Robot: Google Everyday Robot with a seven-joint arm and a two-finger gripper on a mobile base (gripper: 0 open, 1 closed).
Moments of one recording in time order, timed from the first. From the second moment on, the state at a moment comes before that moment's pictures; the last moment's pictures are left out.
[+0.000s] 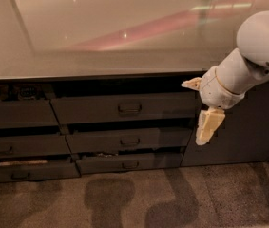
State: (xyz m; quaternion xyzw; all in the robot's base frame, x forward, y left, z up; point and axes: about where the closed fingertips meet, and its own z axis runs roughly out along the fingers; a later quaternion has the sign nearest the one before) arm 0.513 -0.172 0.809 -0.73 0.66 0.04 0.20
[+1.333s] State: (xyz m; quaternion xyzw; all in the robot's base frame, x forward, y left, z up) arm 0.549 -0.091 0.793 -0.78 0.60 0.06 0.16
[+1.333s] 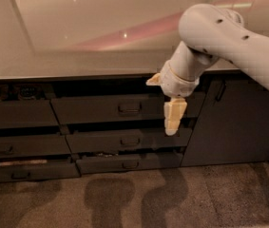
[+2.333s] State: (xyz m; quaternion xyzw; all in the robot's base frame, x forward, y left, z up) arm 0.553 -0.072 0.780 -0.80 0.58 0.07 0.15
